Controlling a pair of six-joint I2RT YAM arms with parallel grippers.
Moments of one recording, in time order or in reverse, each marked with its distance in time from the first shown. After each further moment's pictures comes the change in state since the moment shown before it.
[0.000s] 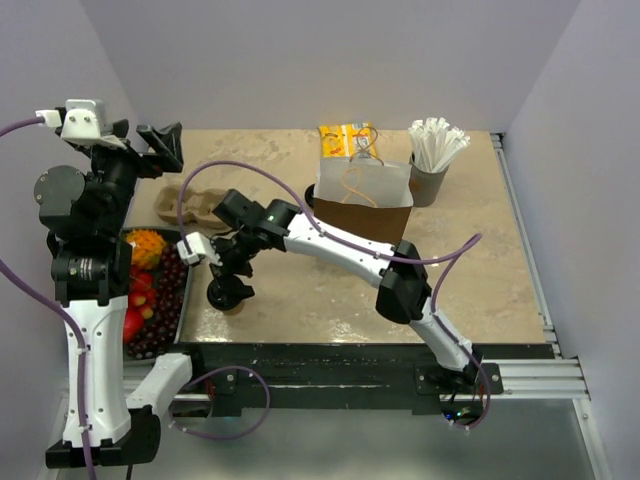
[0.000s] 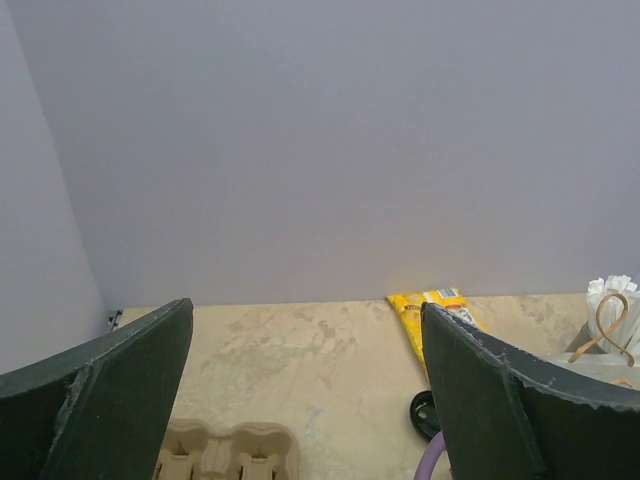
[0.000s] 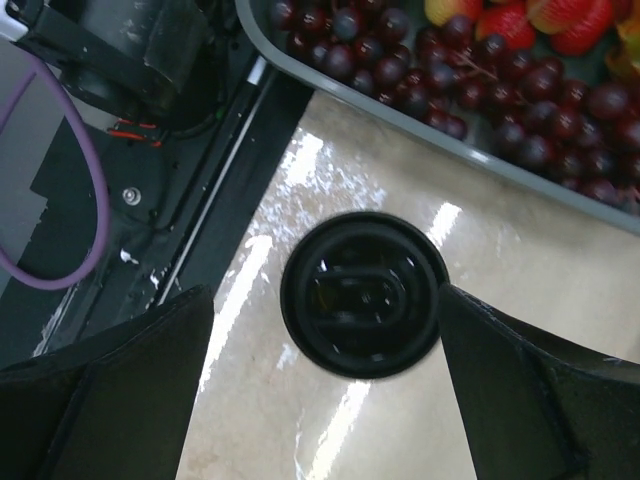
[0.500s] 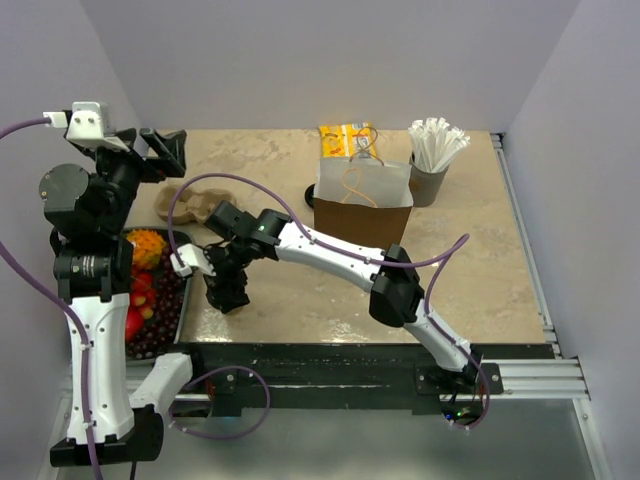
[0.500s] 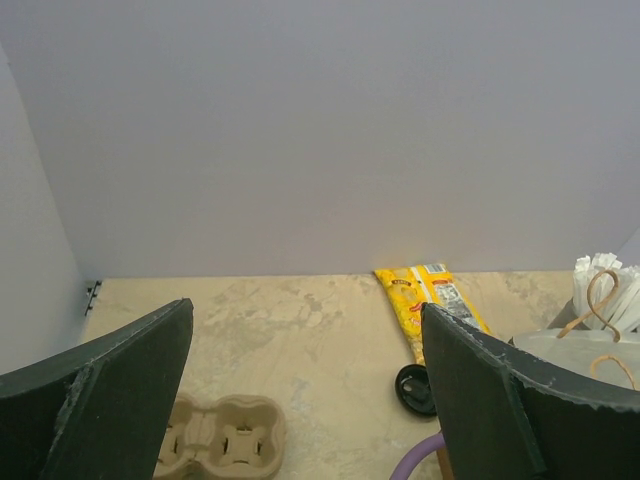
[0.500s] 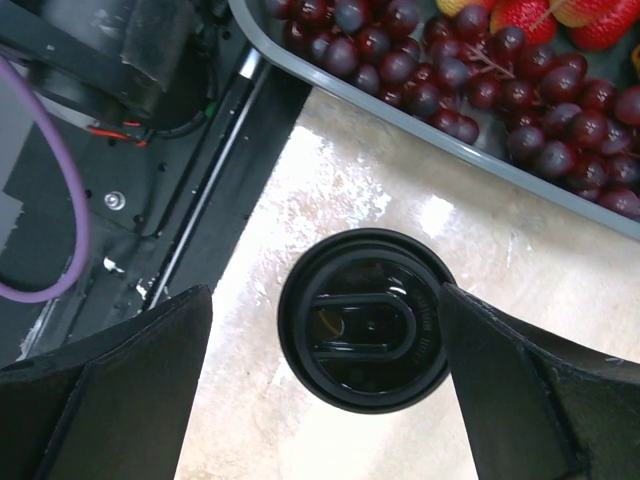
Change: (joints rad) left arm 0.040 -0.002 -0.031 -0.036 0.059 -0.047; right arm 0.047 0.060 0.032 0.005 0.042 -0.007
